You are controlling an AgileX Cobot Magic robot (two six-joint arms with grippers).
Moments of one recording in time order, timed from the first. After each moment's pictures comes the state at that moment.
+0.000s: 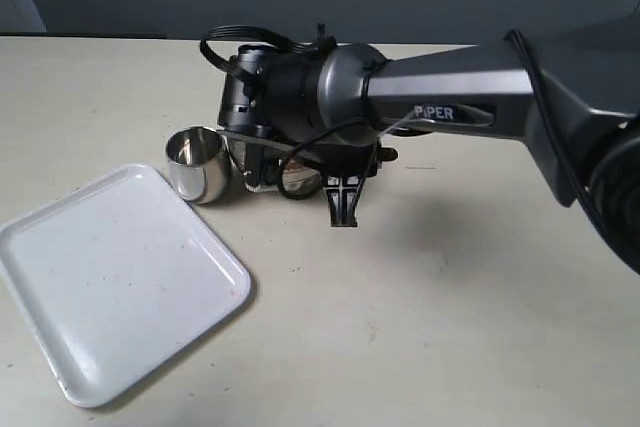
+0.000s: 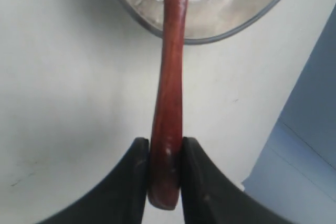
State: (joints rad) left arm -0.32 0.00 0.00 -0.18 0.22 0.27; right arm 1.03 2.17 -1.58 -0.76 1.22 -0.21
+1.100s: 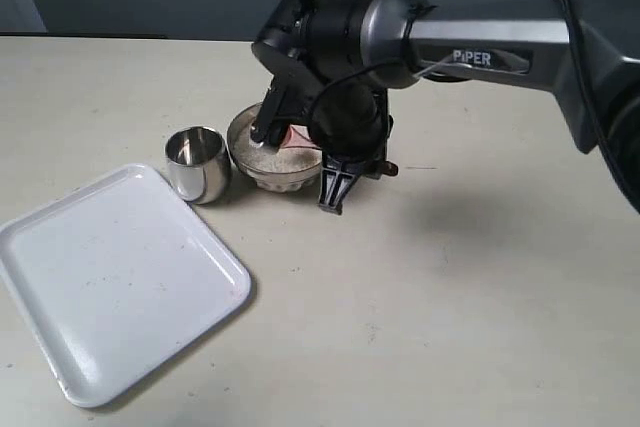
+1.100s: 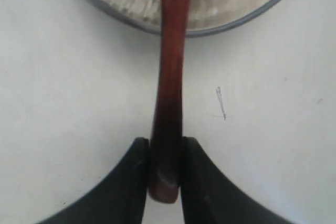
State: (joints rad) left arm -0.32 0.00 0.00 -0.18 0.22 0.27; right arm 0.92 2.16 -1.67 -0.46 1.21 -0.23
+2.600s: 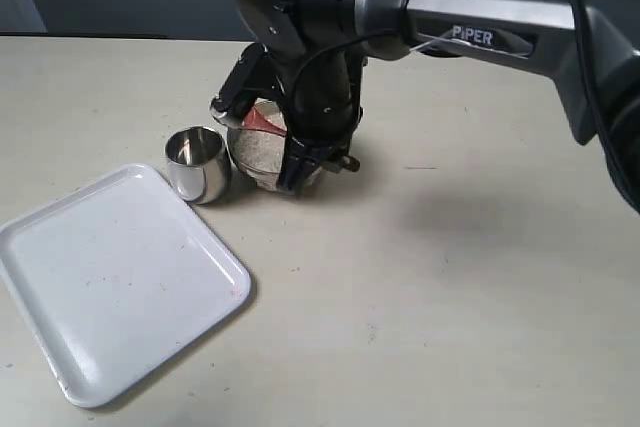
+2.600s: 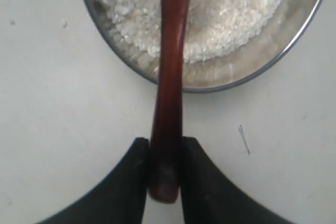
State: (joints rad) left arm -0.32 0.00 0.00 -0.18 0.22 0.27; right arm 0.92 2.16 -1.79 -0.30 1.22 -0.27
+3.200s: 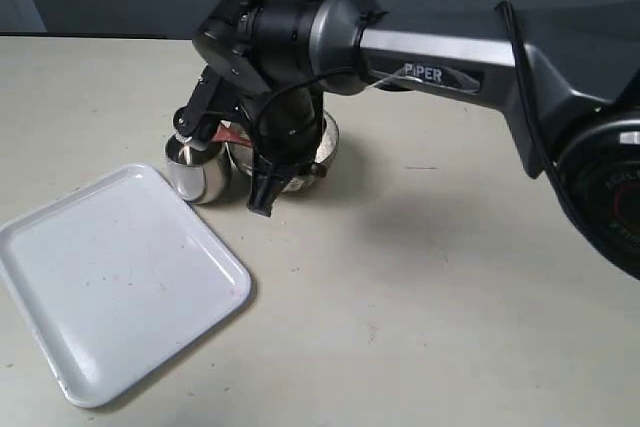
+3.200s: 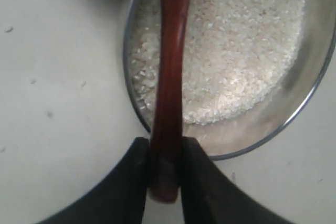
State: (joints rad) left arm -0.32 0.00 0.00 -0.18 0.22 0.27; right arm 1.00 2.21 -1.81 -0.38 1.12 -0.24
